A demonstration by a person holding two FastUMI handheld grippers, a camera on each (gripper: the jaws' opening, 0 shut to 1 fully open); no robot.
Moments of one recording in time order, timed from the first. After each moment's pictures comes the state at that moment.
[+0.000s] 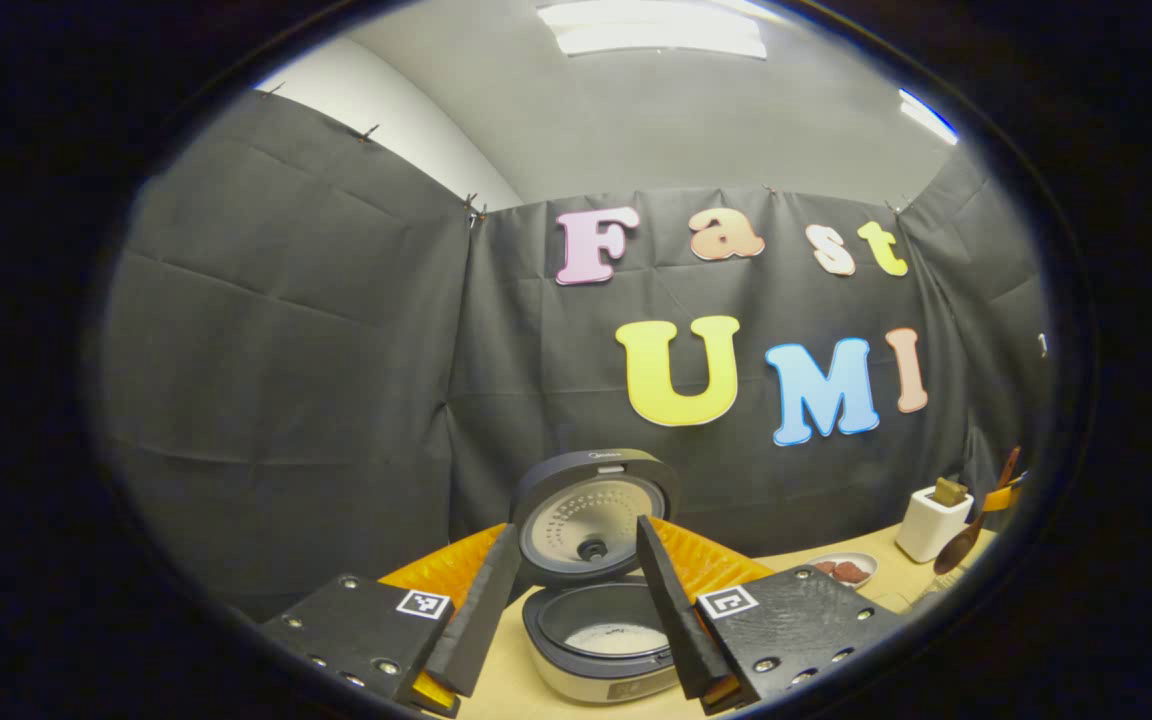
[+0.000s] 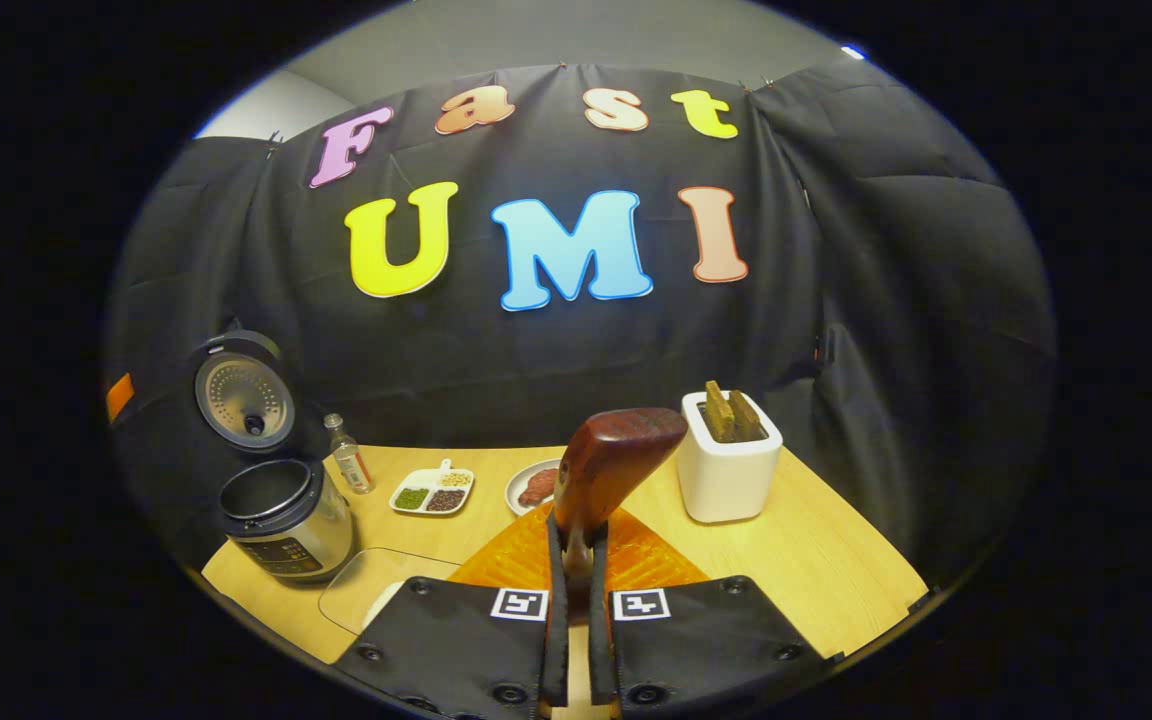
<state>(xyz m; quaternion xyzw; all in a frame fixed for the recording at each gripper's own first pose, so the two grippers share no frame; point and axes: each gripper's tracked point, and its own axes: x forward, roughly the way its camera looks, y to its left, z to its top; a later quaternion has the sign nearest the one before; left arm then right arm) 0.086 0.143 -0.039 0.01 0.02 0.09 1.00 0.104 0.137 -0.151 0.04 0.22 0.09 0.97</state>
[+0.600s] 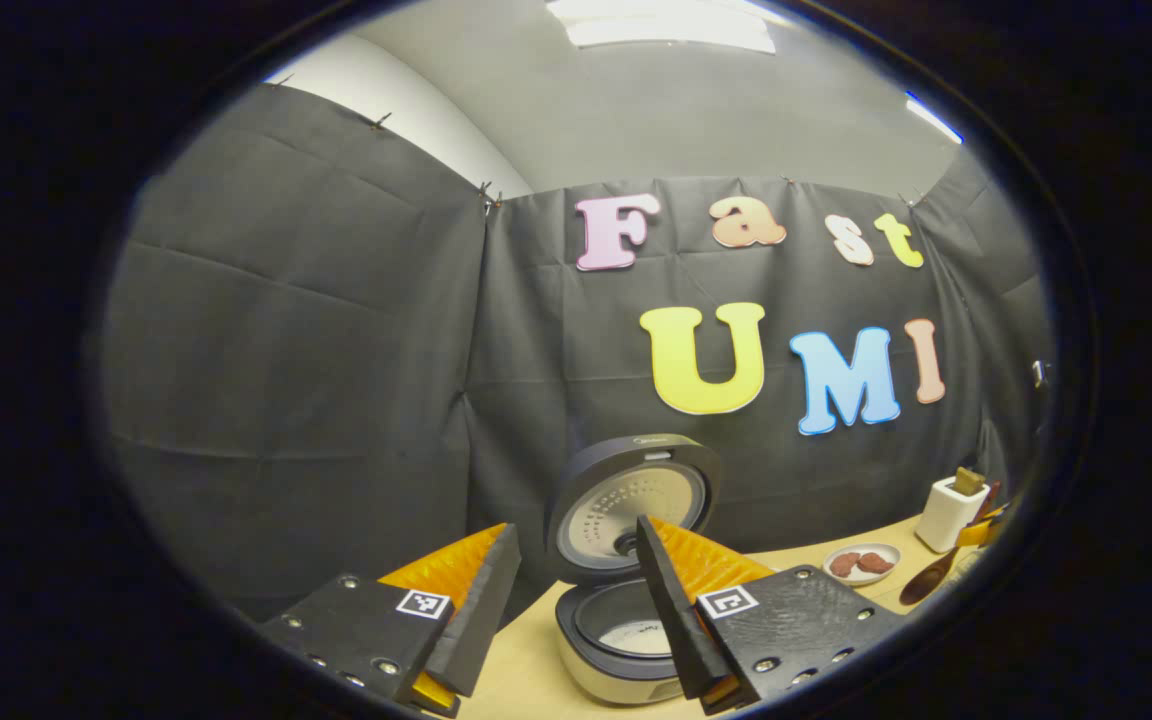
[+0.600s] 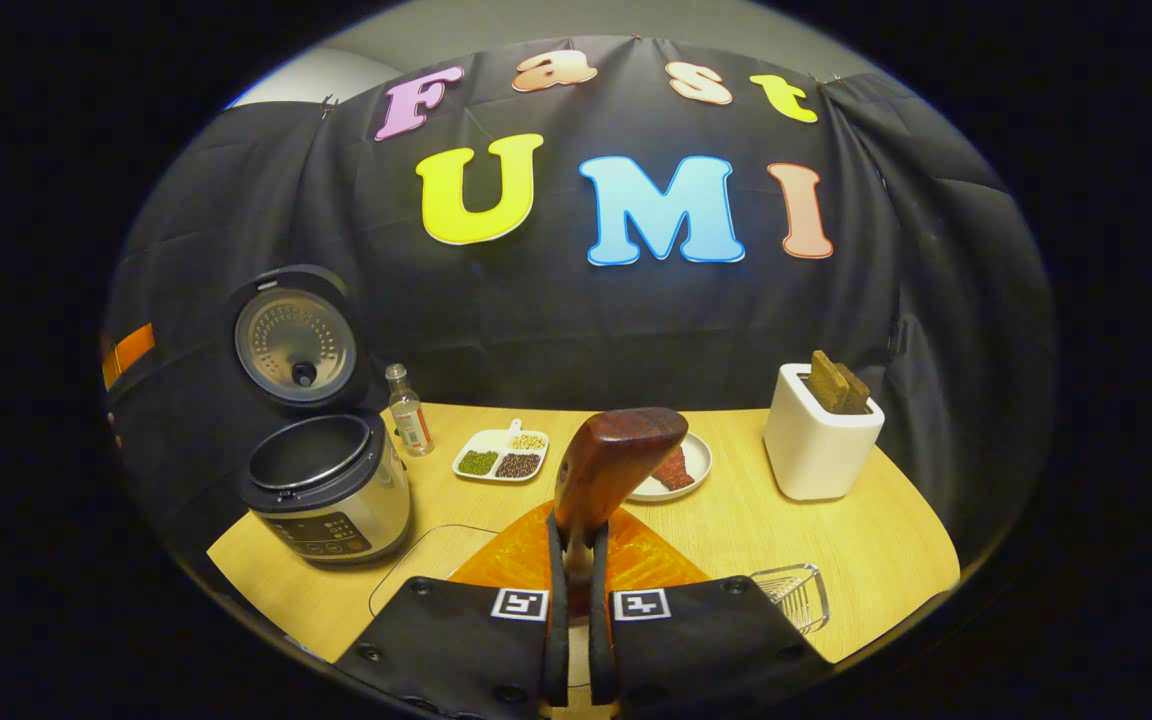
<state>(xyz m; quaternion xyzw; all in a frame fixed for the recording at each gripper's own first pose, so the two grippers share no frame) 0.102 0.191 -0.061 0.01 0.04 0.10 0.99 0.094 0.238 -0.206 0.01 0.26 0.16 0.95</state>
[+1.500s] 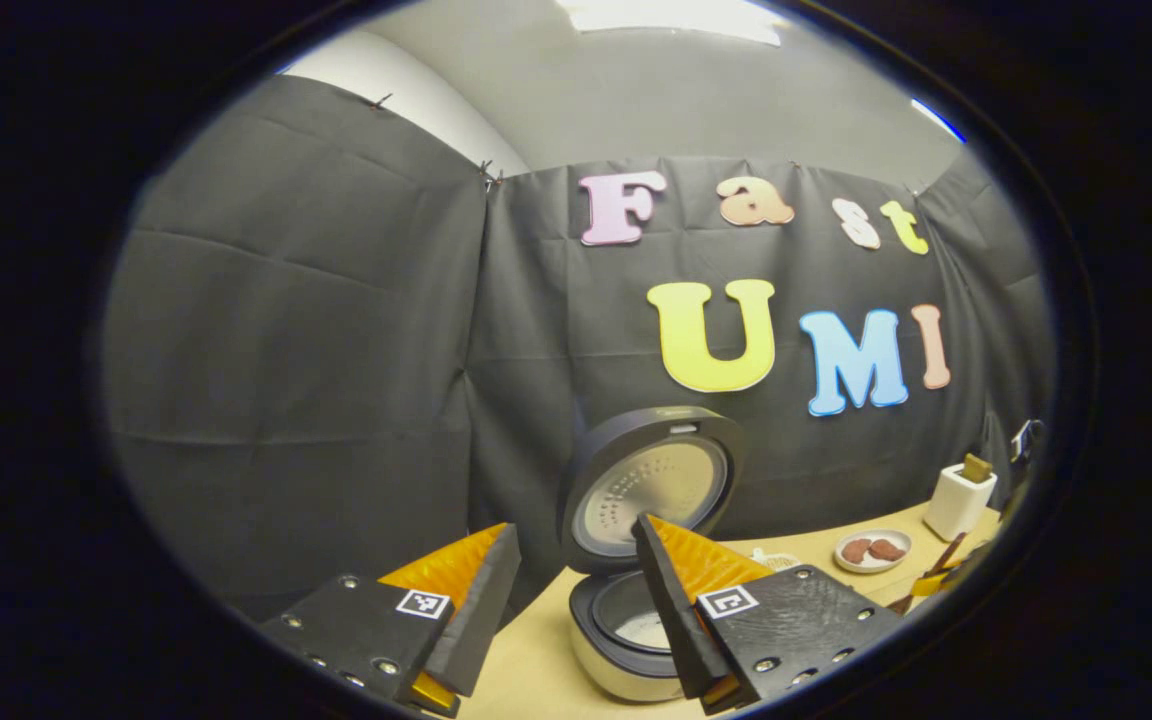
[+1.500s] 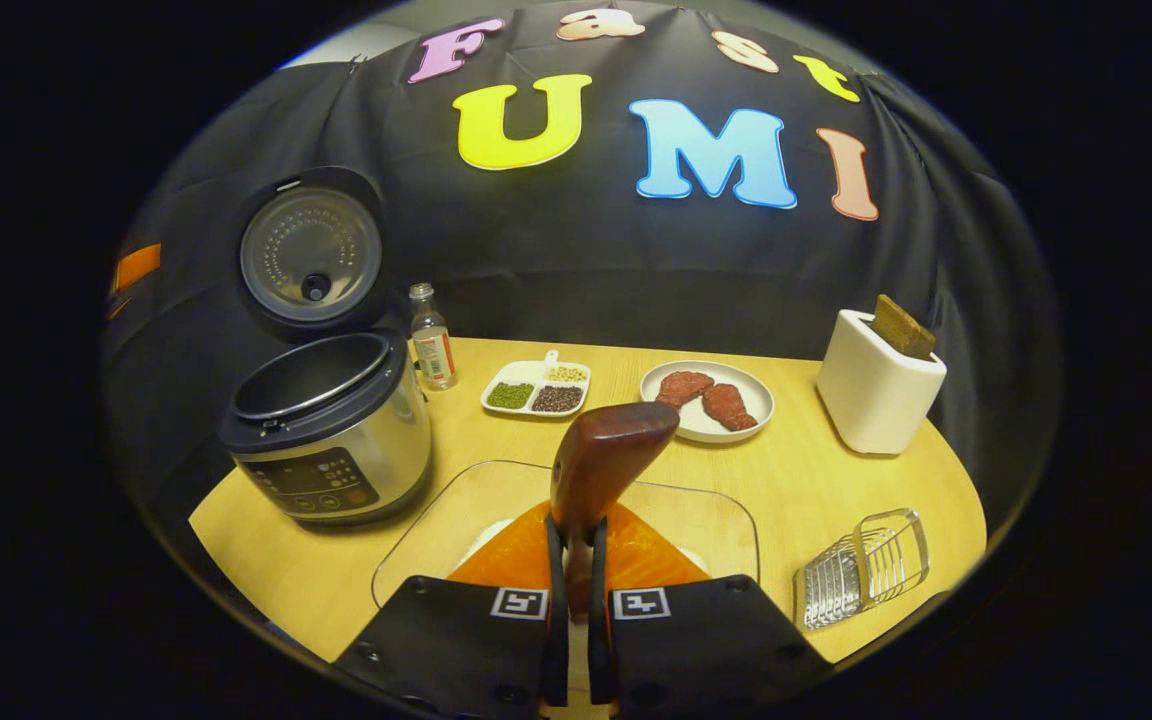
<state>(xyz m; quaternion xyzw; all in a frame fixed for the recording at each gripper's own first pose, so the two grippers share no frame) 0.117 0.211 -0.087 0.01 0.06 0.10 0.99 0.069 0.300 -0.278 -0.01 0.32 0.19 0.93</state>
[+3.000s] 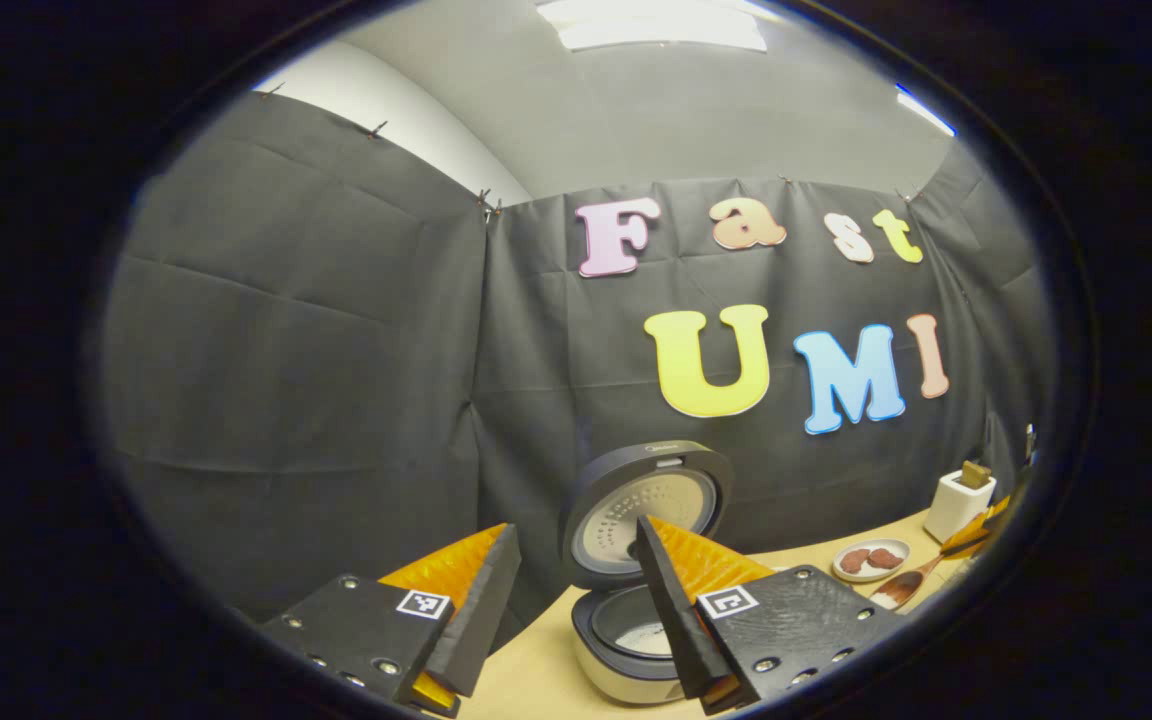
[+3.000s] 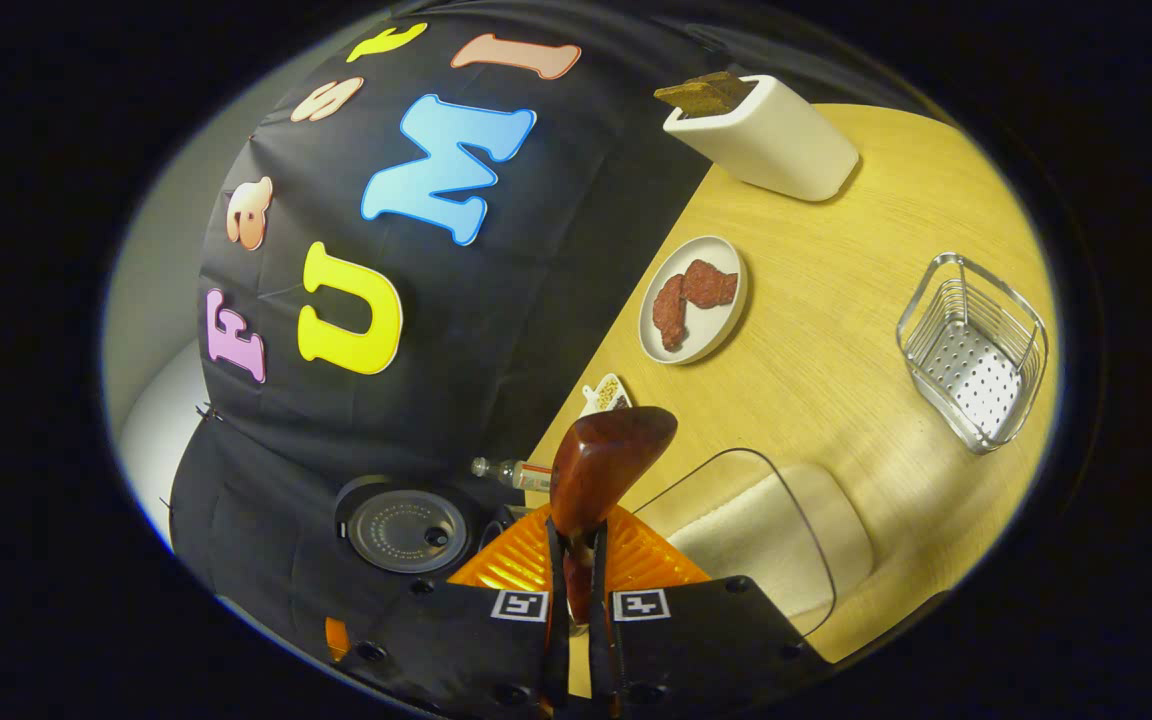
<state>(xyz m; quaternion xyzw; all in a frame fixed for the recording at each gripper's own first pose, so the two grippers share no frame) 0.097 0.203 -0.048 0.02 0.03 0.11 0.99 0.110 0.266 -0.217 0.51 0.39 0.13 0.76</state>
